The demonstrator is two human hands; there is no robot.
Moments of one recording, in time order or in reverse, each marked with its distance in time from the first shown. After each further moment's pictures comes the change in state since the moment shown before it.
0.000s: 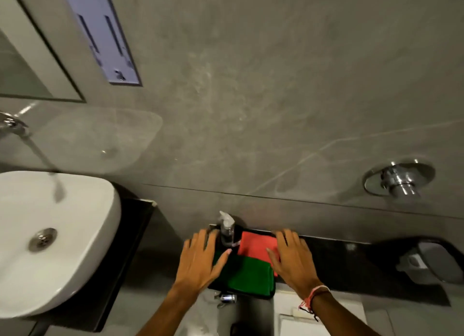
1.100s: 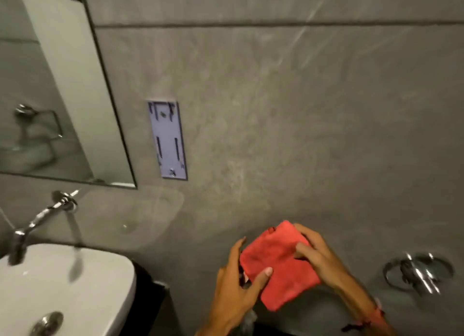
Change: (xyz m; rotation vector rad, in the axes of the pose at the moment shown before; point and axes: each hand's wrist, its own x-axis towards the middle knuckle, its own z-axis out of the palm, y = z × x) left_hand 0.065 0.049 -0.151 -1.096 0.201 -0.077; right_hand 0.089 -0.042 -0.220 1.202 0.105 -0.020
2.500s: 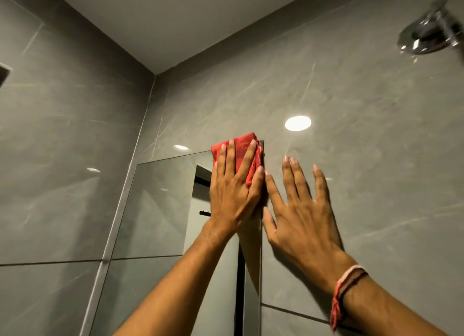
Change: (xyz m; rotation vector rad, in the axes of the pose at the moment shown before) left_hand 0.247 0.450 -0.398 0.904 1.099 0.995; right_hand 0.160 -0.532 0.204 -1.237 0.893 -1.211
